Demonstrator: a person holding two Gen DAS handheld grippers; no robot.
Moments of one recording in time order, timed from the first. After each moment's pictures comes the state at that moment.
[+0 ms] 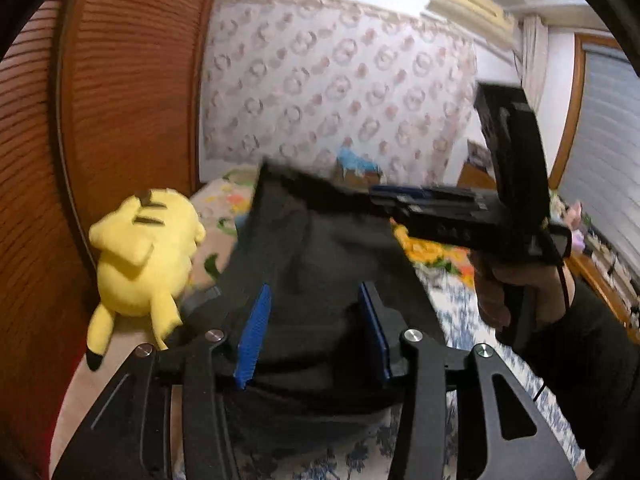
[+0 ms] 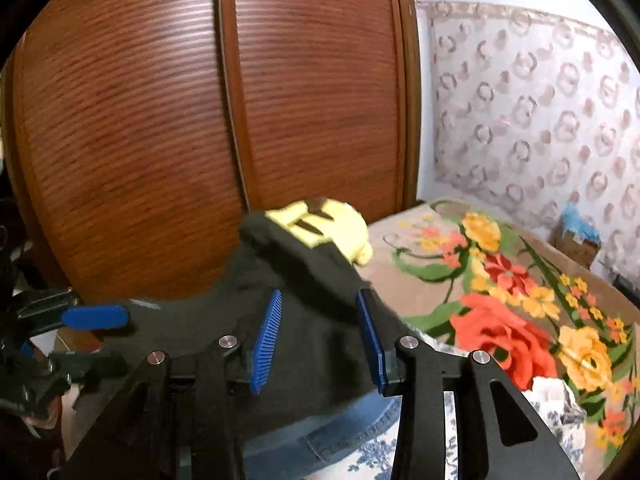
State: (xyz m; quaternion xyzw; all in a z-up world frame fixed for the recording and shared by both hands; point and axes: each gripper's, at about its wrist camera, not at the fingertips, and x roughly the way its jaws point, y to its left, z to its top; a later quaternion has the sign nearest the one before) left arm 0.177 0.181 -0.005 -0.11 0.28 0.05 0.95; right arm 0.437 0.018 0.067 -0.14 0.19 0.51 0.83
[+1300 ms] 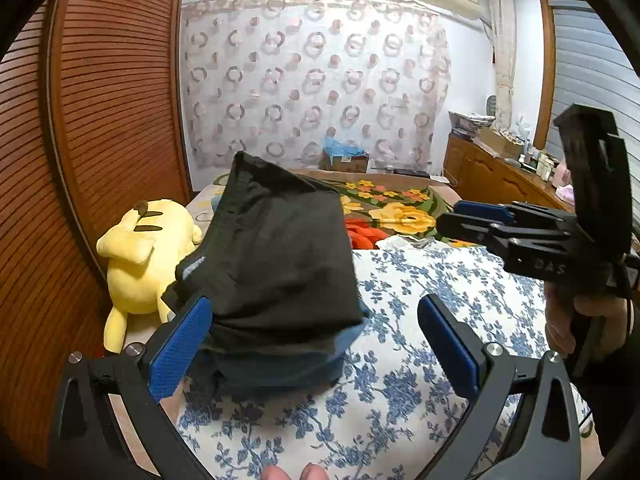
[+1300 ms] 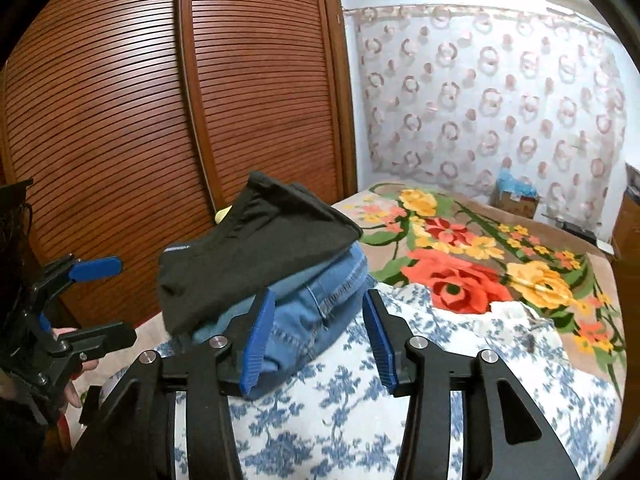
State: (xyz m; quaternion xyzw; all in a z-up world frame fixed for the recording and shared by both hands) left arm 0.125 0.125 0.006 -0.04 0.28 0.04 0.96; right arm 0.283 -0.080 0.061 -0.08 0.20 0.41 0.89
